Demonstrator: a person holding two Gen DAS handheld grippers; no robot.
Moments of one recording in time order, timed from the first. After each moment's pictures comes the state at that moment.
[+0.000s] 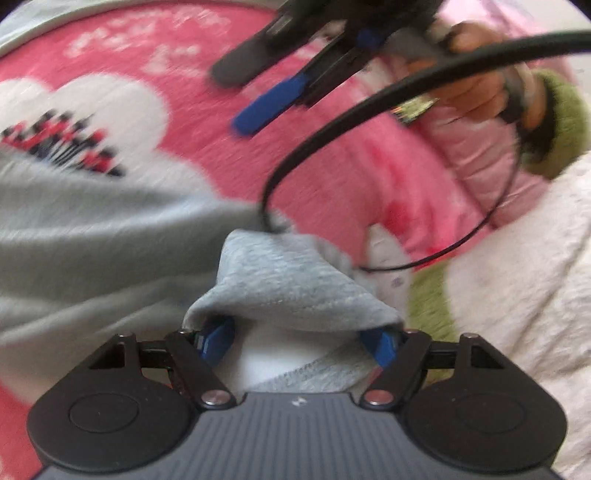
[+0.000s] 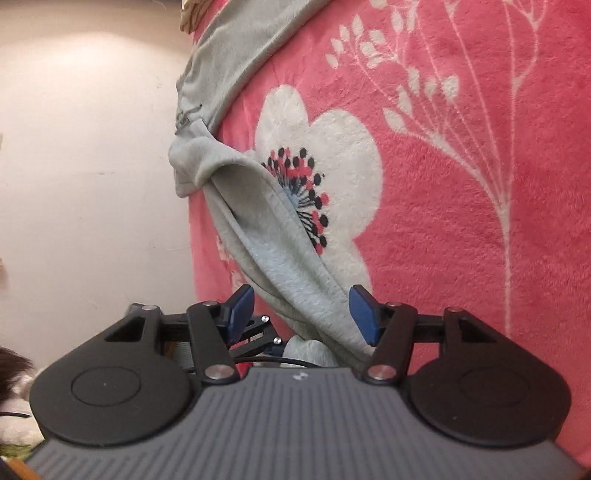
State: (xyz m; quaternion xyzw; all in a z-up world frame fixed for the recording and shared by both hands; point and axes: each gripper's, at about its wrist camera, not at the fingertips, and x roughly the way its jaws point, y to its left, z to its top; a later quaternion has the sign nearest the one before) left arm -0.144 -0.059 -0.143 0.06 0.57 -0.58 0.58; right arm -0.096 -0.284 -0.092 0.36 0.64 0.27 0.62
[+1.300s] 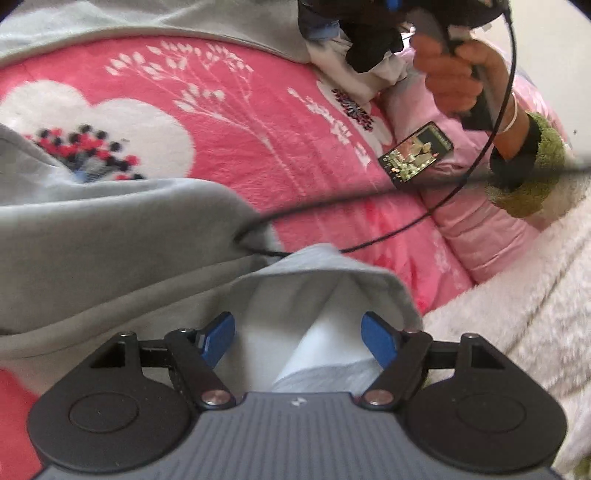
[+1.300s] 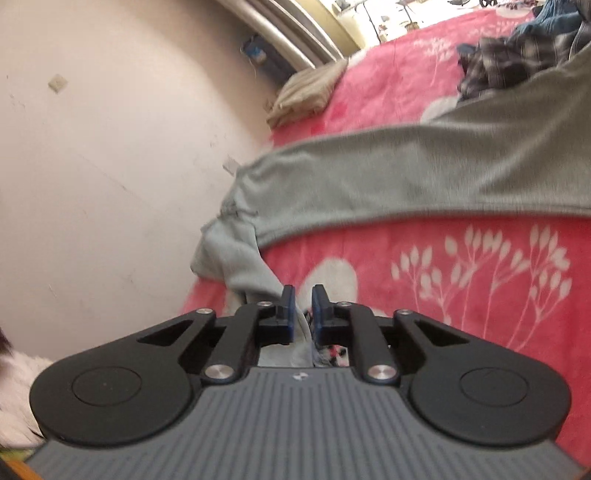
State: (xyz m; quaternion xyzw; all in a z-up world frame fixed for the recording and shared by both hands) left arm -0.120 -0.021 -0.120 0.02 0.57 -0.54 0.62; right arm -0.031 -0.313 0.001 0.24 0.45 0.31 0.80
